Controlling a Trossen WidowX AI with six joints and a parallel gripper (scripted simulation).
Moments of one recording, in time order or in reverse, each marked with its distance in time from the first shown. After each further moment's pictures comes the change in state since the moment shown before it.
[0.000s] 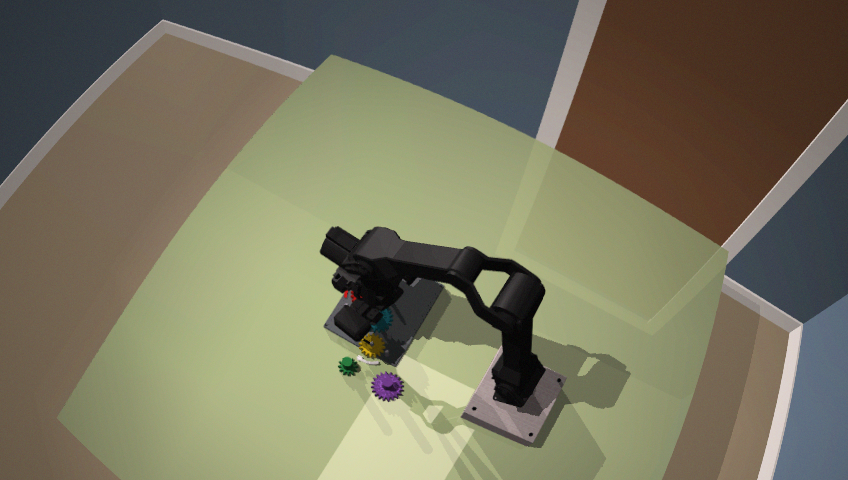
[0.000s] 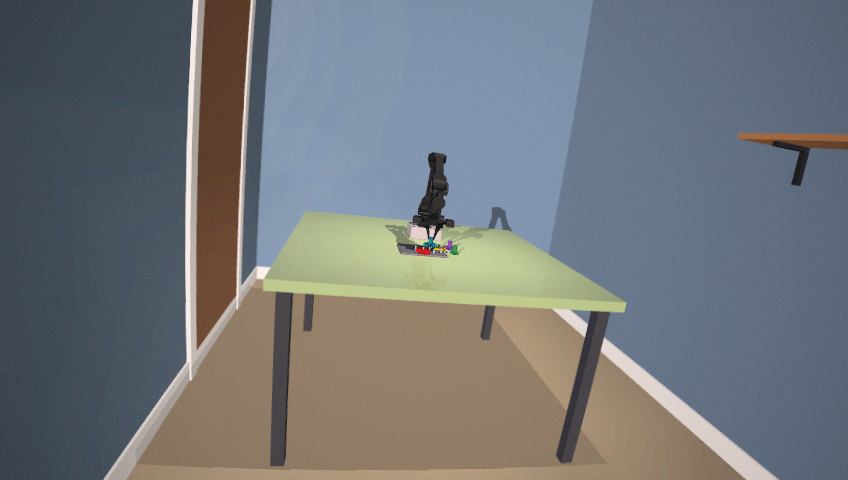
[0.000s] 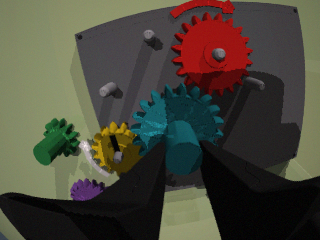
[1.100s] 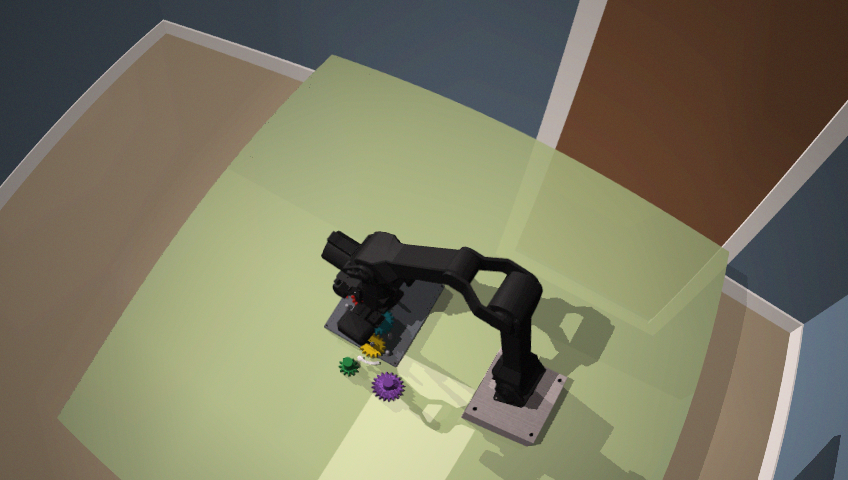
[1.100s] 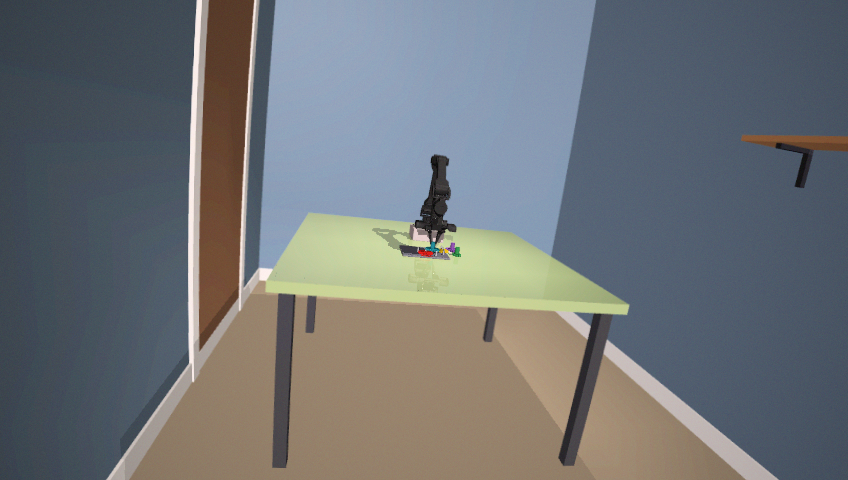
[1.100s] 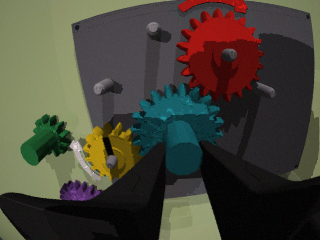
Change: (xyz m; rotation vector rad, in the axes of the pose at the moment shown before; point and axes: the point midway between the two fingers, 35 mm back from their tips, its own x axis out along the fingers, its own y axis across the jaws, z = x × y) arm 0.013 0.000 -0.001 -0.061 0.002 -0.002
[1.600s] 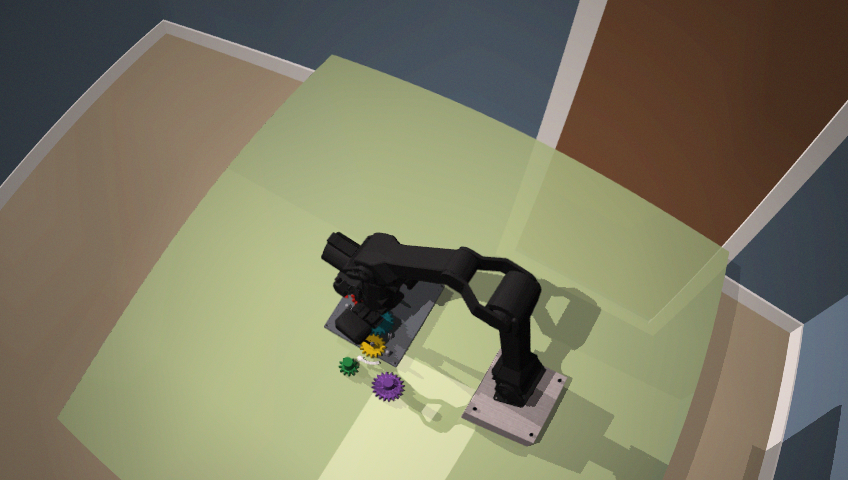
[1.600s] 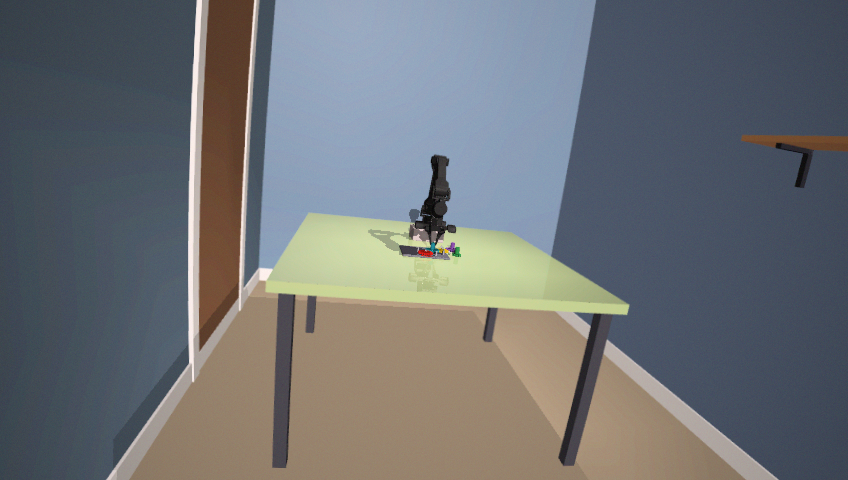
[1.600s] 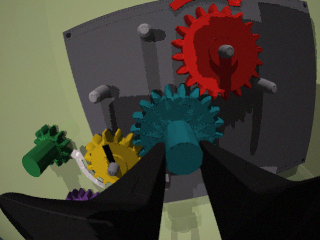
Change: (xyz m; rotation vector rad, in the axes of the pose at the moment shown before) arm 0.004 0.000 0.000 0.071 0.001 -0.001
